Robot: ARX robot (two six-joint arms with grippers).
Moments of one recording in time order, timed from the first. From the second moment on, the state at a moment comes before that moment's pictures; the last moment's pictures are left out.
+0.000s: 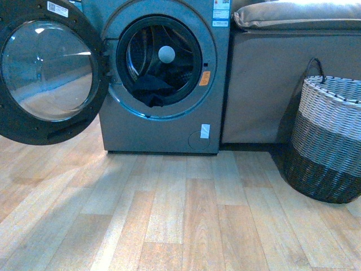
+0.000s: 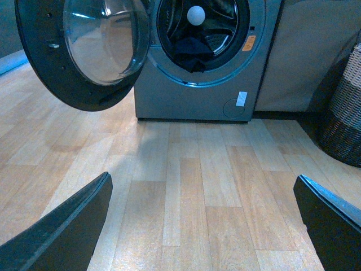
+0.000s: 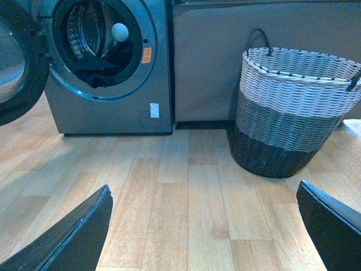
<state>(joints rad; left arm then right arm) 0.00 0.01 0.02 0.00 0.00 0.00 0.00 0.00 0.01 0.00 0.00 0.00</state>
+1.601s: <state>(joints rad) 0.00 0.00 0.02 0.00 0.00 0.00 0.00 0.00 0.01 0.00 0.00 0.00</state>
